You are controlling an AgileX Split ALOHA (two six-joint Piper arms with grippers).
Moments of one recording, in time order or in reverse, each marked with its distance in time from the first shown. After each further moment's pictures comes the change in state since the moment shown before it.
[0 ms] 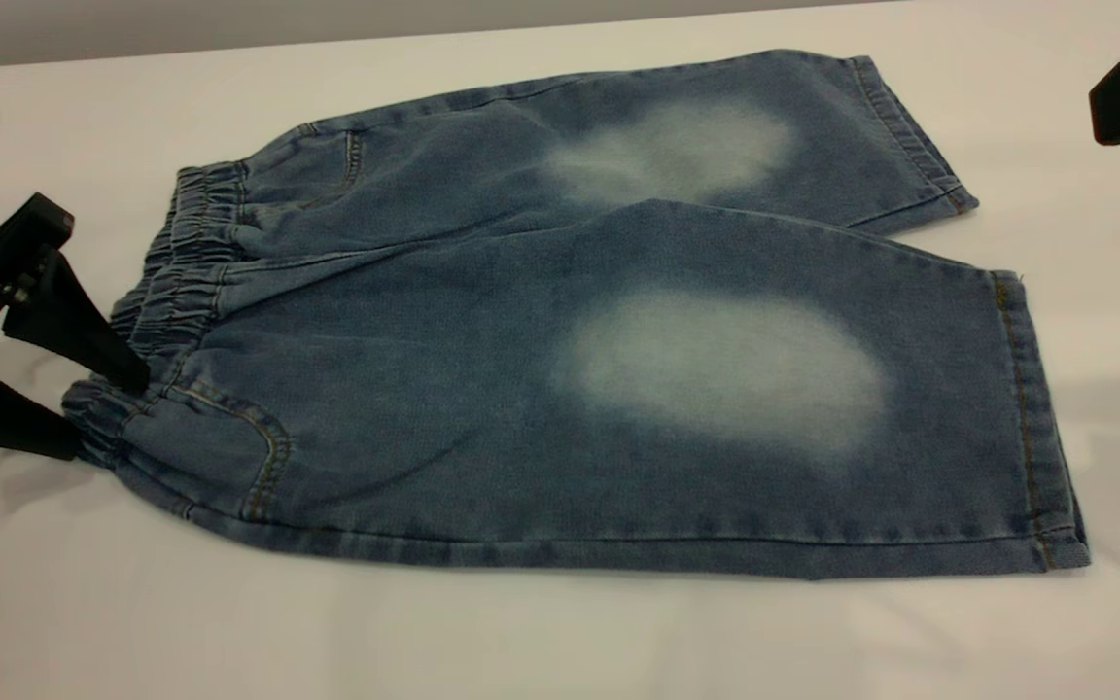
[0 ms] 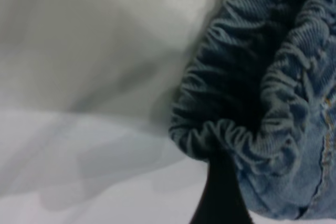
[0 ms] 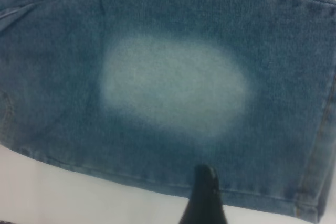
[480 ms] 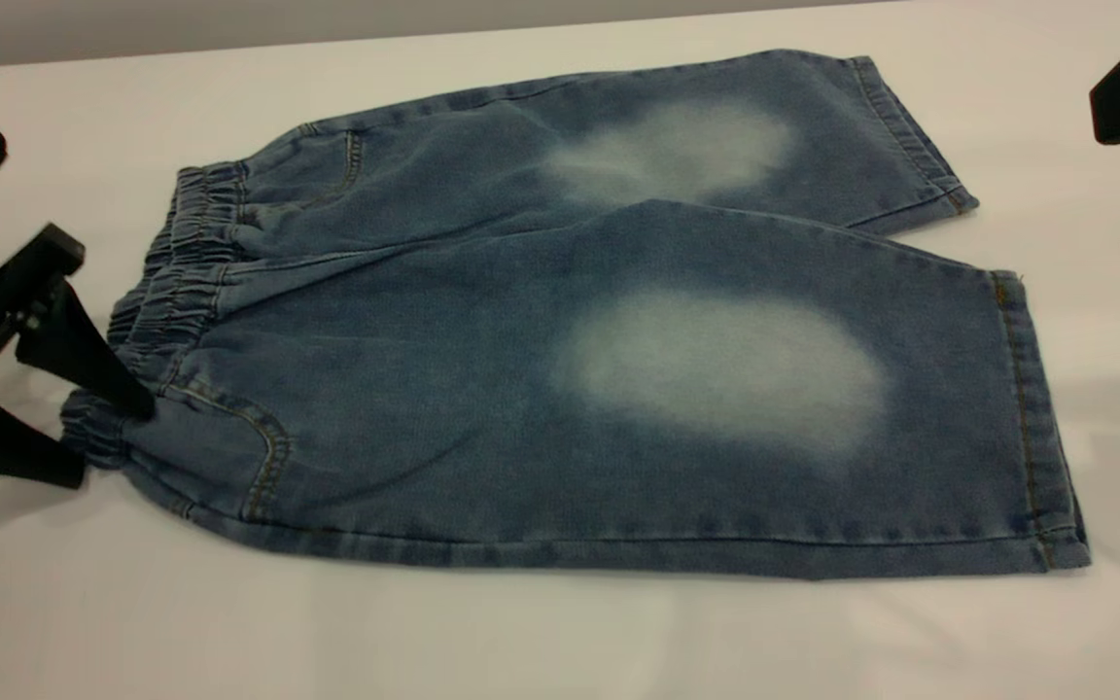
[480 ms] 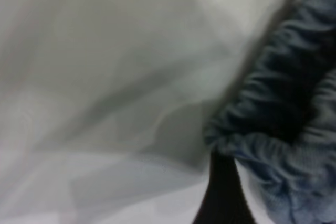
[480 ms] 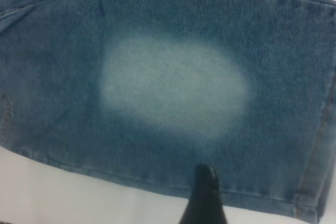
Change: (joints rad) left arm 0.000 0.053 0.000 0.000 -0.017 -0.041; right arm 0.000 0.000 0.000 0.000 -0.002 -0.001
